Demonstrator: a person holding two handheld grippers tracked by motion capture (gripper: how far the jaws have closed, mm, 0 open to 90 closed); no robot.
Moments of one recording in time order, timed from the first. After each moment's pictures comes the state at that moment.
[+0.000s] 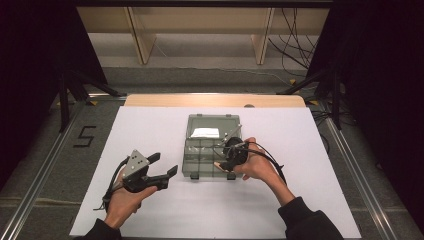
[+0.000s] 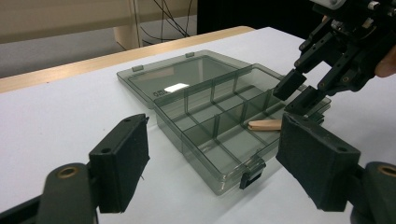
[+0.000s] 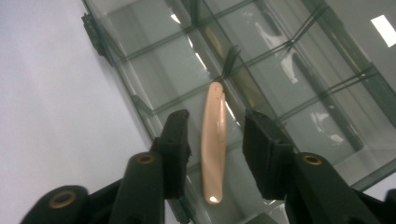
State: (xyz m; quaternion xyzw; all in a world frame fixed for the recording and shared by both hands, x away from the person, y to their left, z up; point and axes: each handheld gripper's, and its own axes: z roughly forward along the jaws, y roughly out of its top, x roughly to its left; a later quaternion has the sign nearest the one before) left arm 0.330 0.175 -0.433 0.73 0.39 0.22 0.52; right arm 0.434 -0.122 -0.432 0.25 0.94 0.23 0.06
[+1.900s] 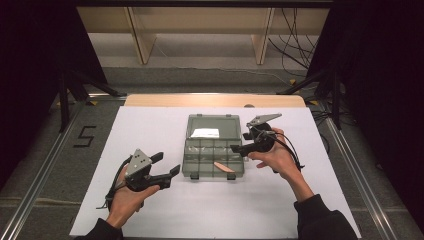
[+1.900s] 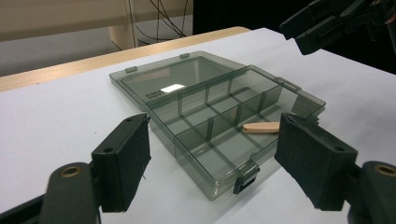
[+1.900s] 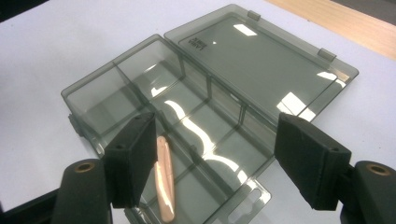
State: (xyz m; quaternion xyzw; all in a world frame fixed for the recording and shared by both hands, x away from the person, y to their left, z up) left arm 0.333 0.168 -0.433 0.73 0.39 0.21 0.53; right arm 0.442 -0.182 -0.399 0.35 0.84 0.39 0.11
